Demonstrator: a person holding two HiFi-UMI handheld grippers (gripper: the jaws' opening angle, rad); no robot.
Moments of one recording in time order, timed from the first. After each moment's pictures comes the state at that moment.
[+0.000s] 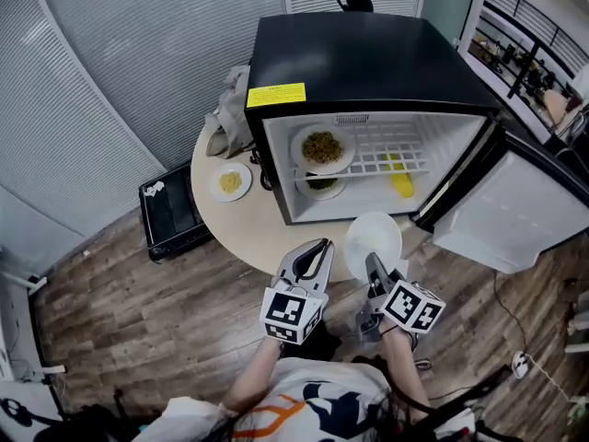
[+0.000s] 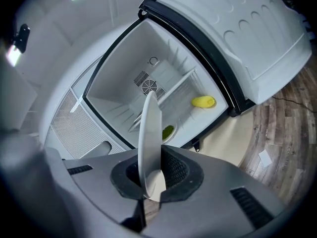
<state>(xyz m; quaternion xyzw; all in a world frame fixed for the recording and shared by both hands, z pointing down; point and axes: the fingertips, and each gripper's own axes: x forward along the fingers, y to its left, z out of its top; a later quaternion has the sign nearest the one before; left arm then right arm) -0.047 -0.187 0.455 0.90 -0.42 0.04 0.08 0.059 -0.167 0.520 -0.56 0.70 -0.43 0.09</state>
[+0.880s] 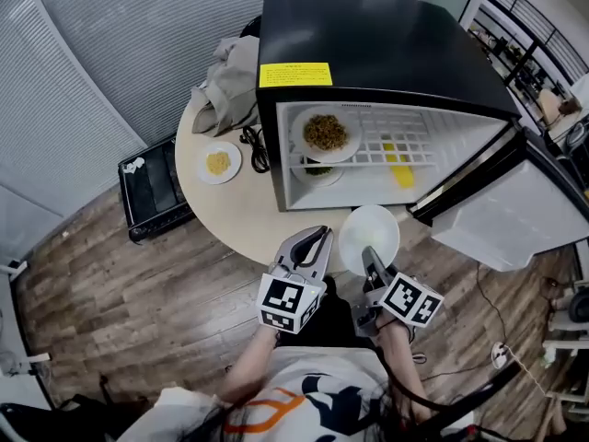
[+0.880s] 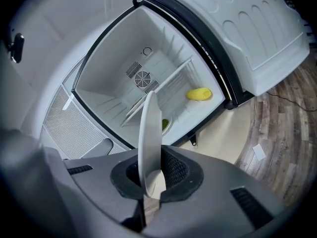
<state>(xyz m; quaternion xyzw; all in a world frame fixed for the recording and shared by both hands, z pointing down) -0.053 -0.209 0.480 0.91 -0.40 0.03 0.13 0.050 -0.175 0.540 -0.57 0.67 -0.46 0.06</state>
